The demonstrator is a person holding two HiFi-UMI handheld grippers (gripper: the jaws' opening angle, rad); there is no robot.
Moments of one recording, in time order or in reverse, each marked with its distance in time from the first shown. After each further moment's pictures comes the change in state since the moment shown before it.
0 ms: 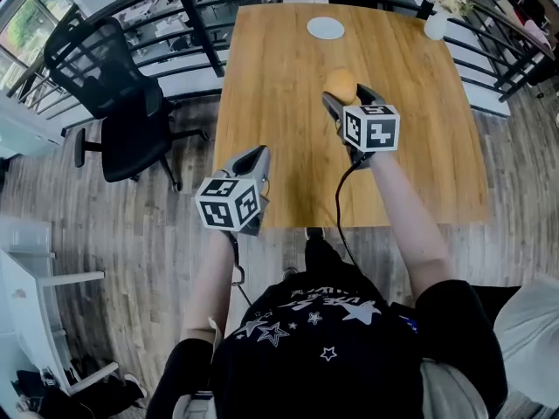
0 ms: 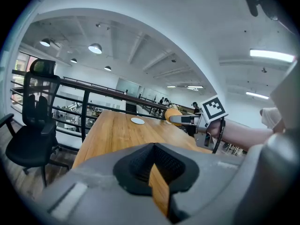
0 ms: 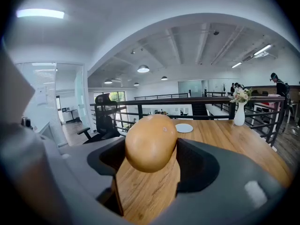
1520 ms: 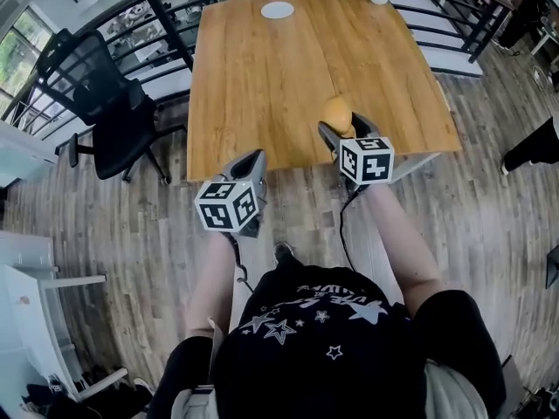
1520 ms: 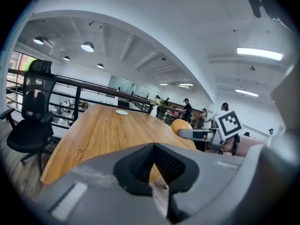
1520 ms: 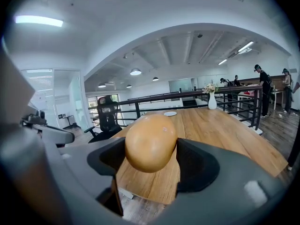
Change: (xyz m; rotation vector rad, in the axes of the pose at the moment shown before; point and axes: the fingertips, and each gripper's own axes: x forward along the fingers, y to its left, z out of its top) left arm -0.088 -0.159 -0.105 0.027 0.033 -0.073; right arm -0.240 0.007 -0.148 0.105 -0.013 -0.066
